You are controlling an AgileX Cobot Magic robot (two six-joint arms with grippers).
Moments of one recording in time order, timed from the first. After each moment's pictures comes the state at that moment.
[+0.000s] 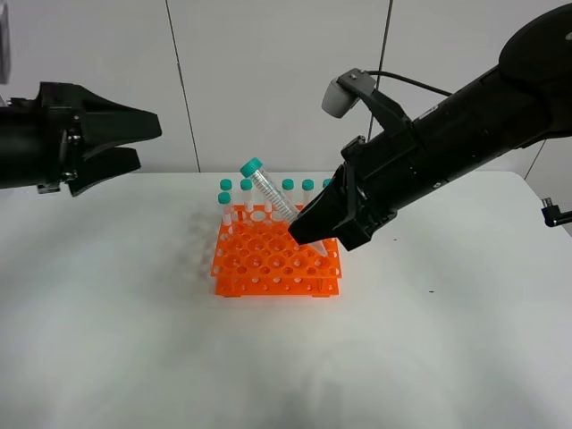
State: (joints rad) left arm -0.04 1.15 -0.70 -1.50 0.67 0.98; right arm 0.46 1.49 -1.12 0.85 0.88 -1.00
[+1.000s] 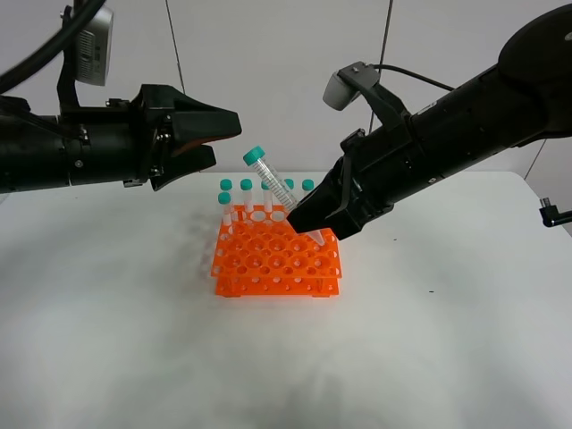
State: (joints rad) left arm -0.31 1.32 -0.77 -1.73 0.53 1.17; right arm 0.46 1.49 -1.12 0.85 0.82 -0.98
